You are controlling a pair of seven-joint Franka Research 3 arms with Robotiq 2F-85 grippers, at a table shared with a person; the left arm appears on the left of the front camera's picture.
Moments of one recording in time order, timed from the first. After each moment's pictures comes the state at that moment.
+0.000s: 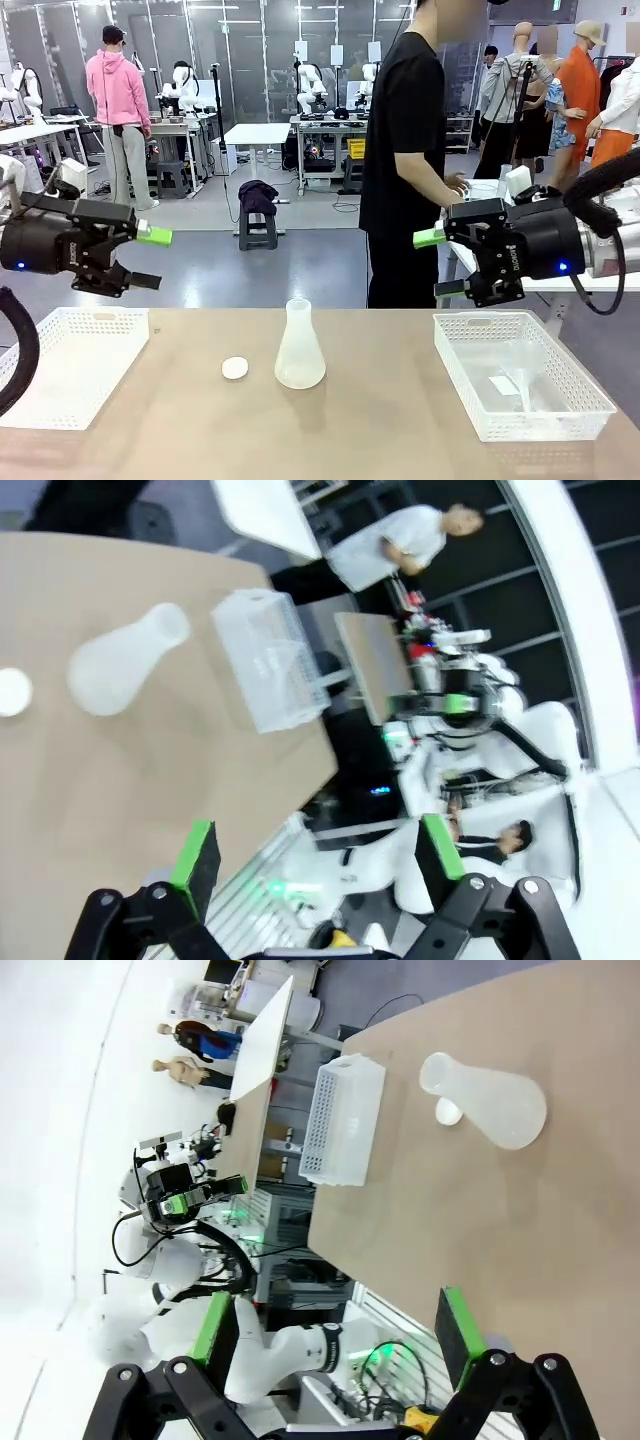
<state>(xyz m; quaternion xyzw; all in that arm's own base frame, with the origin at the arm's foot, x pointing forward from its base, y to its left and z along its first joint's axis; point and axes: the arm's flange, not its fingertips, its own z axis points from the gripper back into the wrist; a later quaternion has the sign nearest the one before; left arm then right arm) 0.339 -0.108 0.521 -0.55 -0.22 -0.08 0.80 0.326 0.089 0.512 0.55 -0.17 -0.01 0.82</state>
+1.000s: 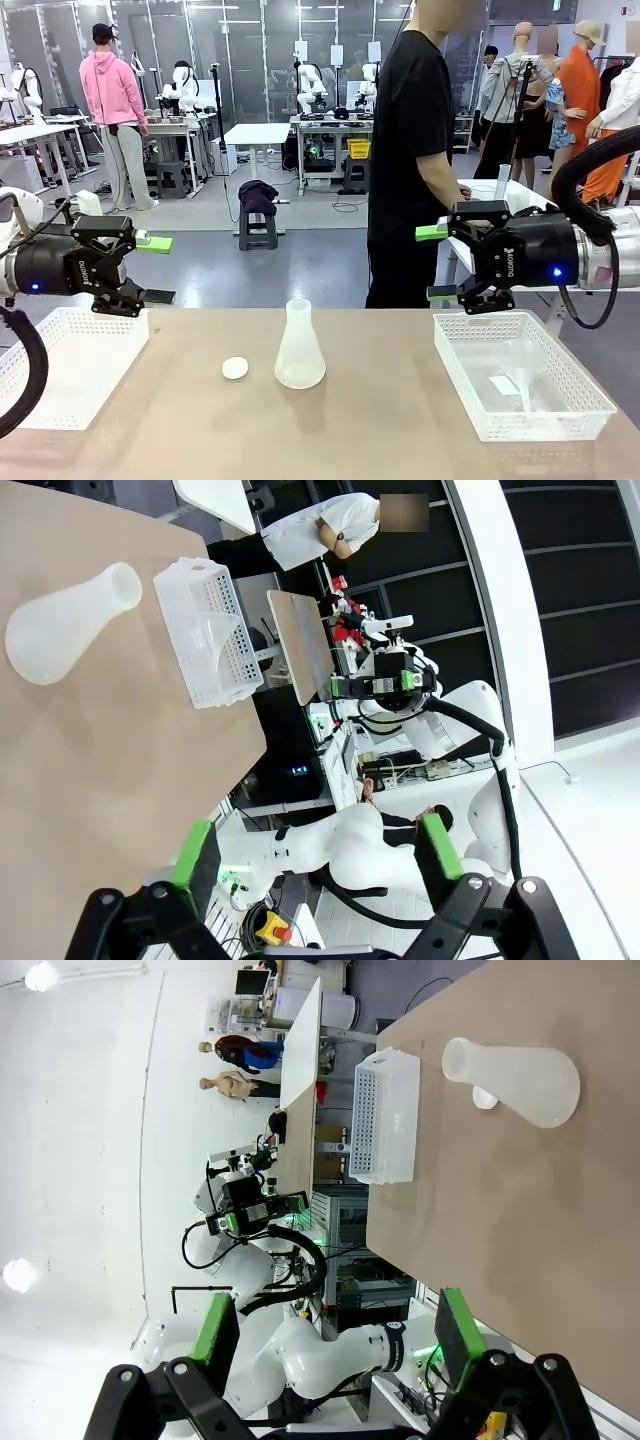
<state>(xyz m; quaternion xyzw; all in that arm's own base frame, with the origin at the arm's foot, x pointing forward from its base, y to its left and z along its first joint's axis) 0.353 -0.106 0.480 -0.63 -0.15 -0.07 0.76 0.336 0.084 0.496 0.61 -0.13 -0.07 0.78</state>
